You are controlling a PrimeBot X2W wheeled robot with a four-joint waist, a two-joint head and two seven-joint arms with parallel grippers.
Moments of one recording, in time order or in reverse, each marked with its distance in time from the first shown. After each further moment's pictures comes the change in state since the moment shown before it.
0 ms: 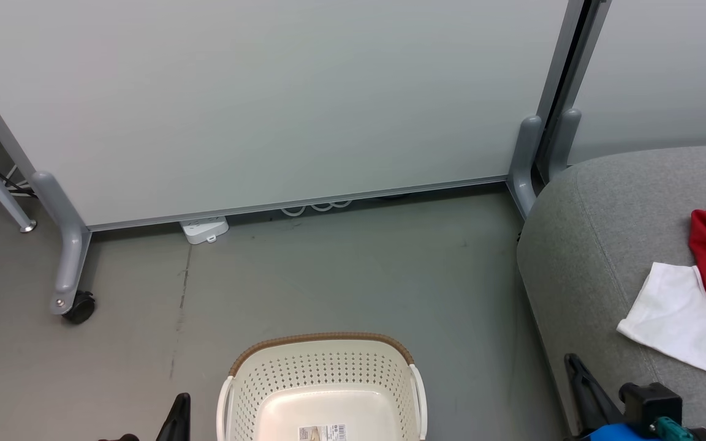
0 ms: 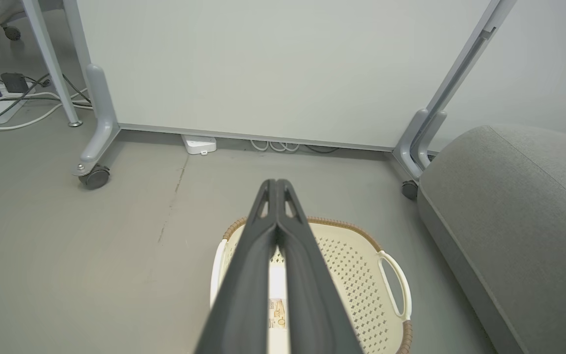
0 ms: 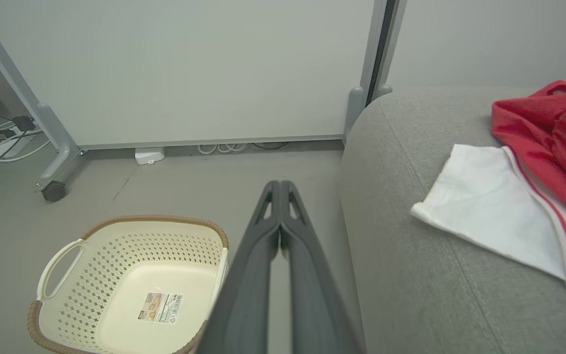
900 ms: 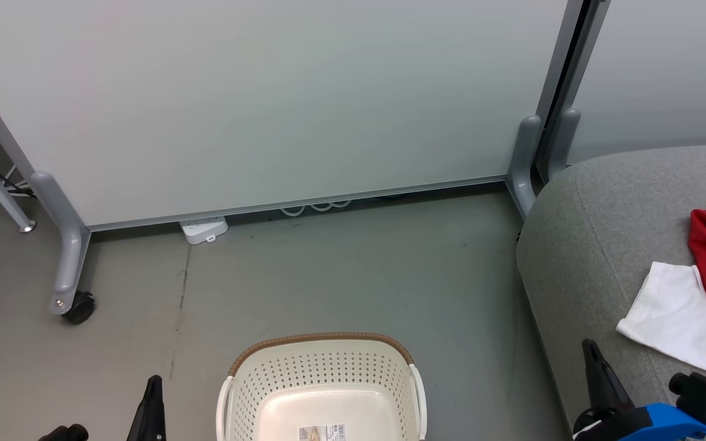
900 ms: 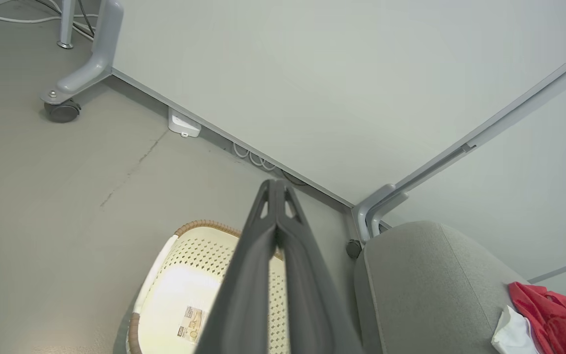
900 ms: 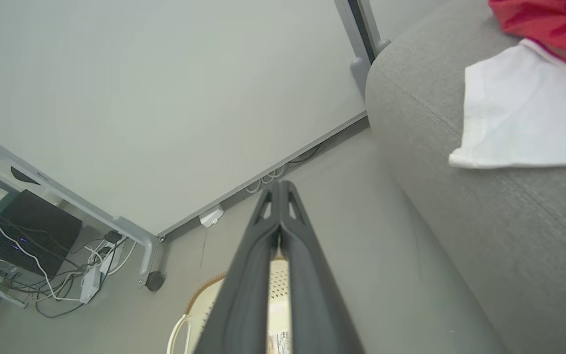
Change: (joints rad) left arm -0.025 0.000 0.045 -0.050 -0.454 0.000 0.119; right arm -0.036 0.000 -0.024 0.010 0.536 0.000 0.064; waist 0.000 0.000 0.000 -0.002
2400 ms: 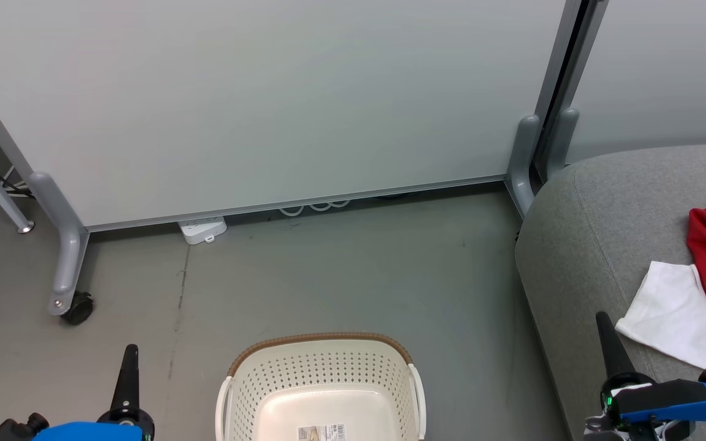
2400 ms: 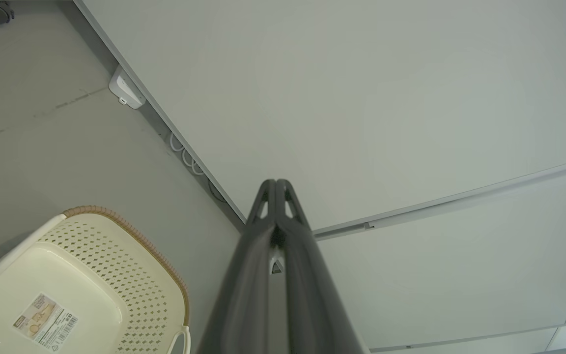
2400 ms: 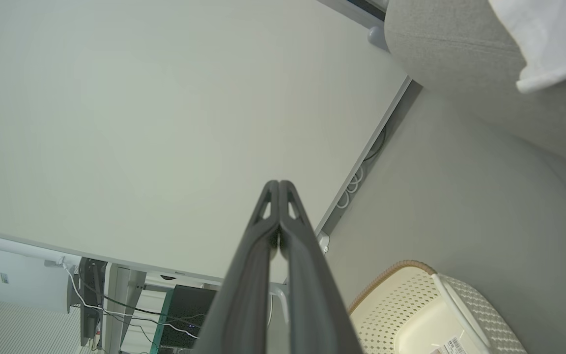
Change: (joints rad) left arm -0.054 0.007 0.057 -0.069 -0.522 0.000 0.139; right arm -0.072 0.000 -0.031 0.011 0.615 0.000 0.072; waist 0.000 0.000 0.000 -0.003
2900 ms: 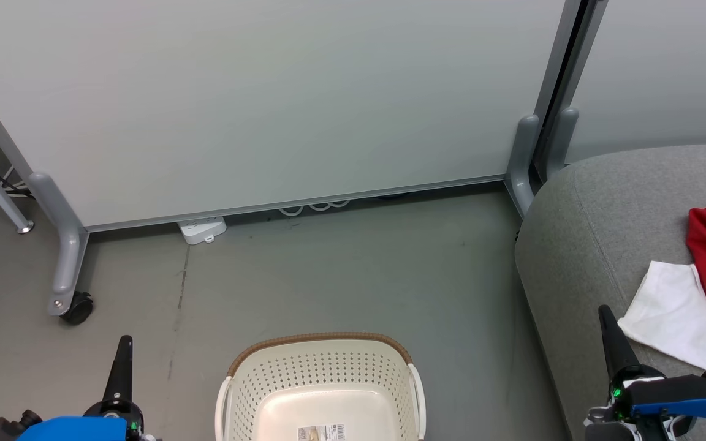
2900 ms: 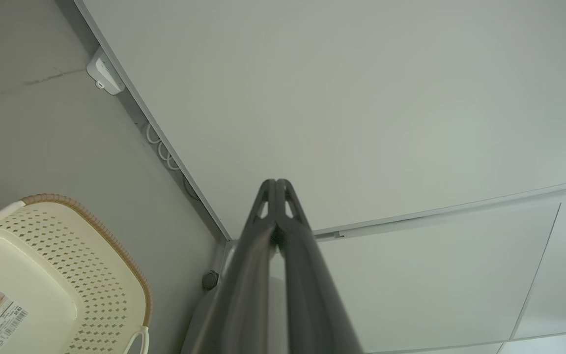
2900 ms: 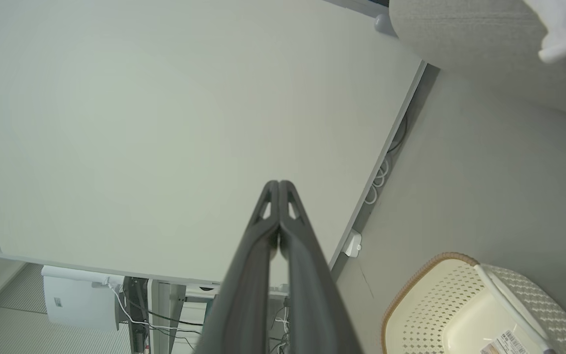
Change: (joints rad) left arm -0.014 0.002 0.016 -0.017 -0.132 0.000 0.035; right arm -0.017 0.000 -0.008 0.002 0.153 0.000 0.021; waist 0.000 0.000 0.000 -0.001
